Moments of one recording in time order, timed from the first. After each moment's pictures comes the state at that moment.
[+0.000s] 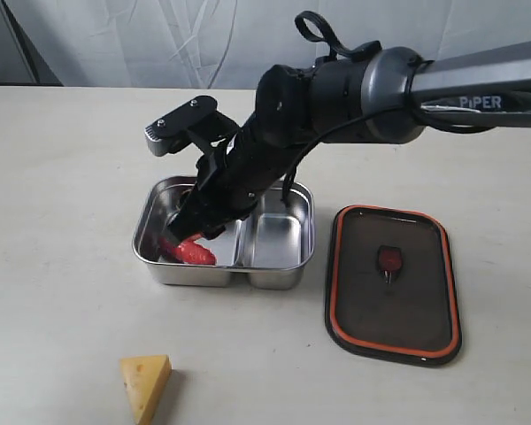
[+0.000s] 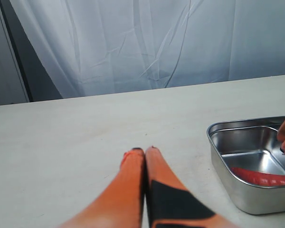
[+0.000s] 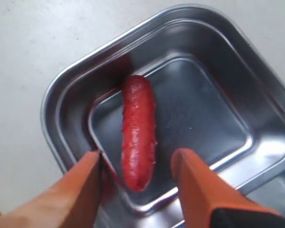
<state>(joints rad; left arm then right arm) -0.03 0.01 0.00 0.00 0.19 0.01 0.74 1.98 -1.37 0.43 0.56 -0.52</state>
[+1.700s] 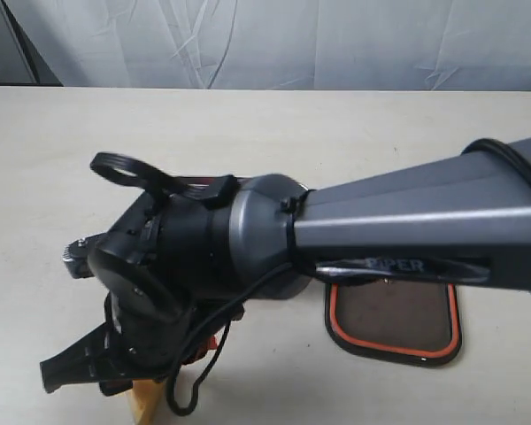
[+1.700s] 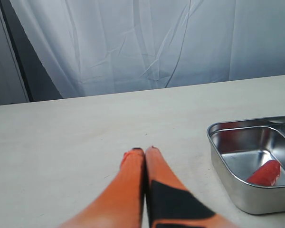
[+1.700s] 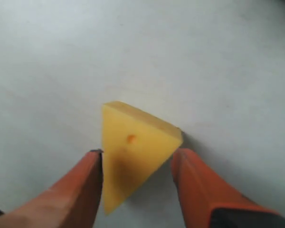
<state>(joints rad) -0.03 0.01 0.00 0.00 0.19 0.01 1.17 2.01 -1.36 0.02 0.74 0.65</state>
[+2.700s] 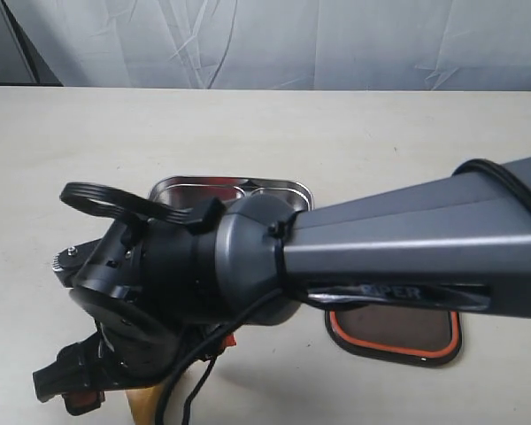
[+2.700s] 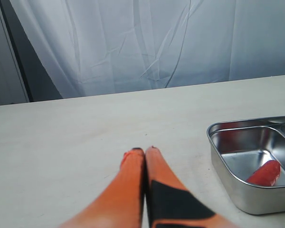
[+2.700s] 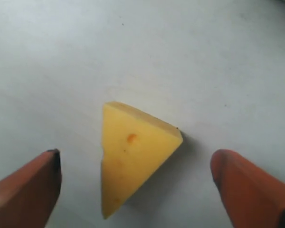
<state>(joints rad) -0.03 0.01 0.00 0.00 0.19 0.01 1.21 2.01 -1.36 -0.07 0.73 0.76</state>
